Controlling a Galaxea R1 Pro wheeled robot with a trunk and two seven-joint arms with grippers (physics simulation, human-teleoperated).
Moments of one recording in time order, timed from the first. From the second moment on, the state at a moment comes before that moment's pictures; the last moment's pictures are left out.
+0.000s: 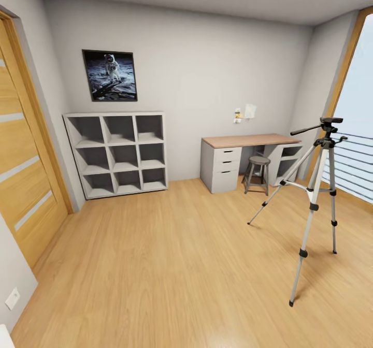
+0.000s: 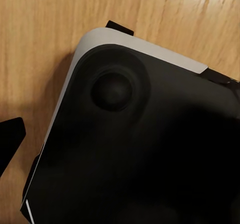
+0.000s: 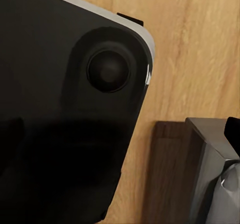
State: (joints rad) left arm 0.01 0.00 0.04 -0.10 0.37 -0.04 0.00; right arm 0.00 -0.04 0.01 -0.01 0.29 -0.12 -0.01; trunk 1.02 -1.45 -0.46
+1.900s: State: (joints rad) left arm 0.00 0.13 0.04 -0.72 0.36 0.37 0.04; right arm -0.11 -0.03 -0.02 -0.51 0.20 0.06 -0.11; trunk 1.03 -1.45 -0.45
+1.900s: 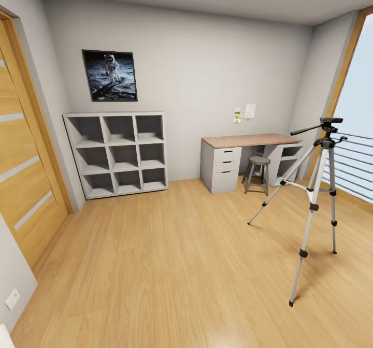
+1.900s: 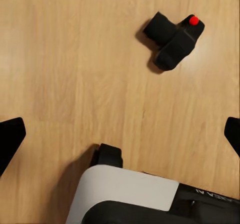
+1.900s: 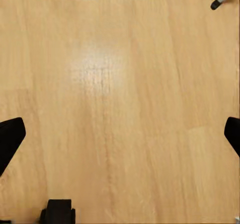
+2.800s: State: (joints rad) left arm -0.53 -0.10 0.03 -0.87 0.38 0.61 0.06; right arm -0.70 -0.02 -0.03 -0.39 -0.05 0.22 -0.12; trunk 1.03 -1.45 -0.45
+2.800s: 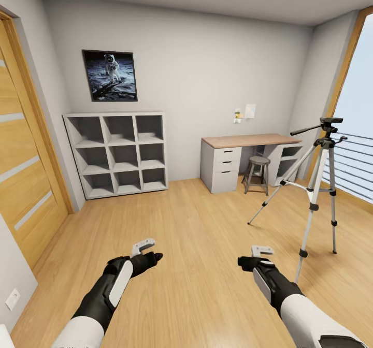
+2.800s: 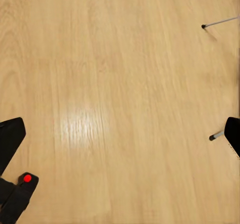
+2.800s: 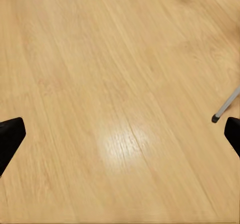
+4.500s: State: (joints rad) left arm -0.54 -0.14 -0.02 -0.91 0.38 0.61 0.20; right arm -0.71 -0.04 -0.03 -0.40 -0.06 0.27 -0.11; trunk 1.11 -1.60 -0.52
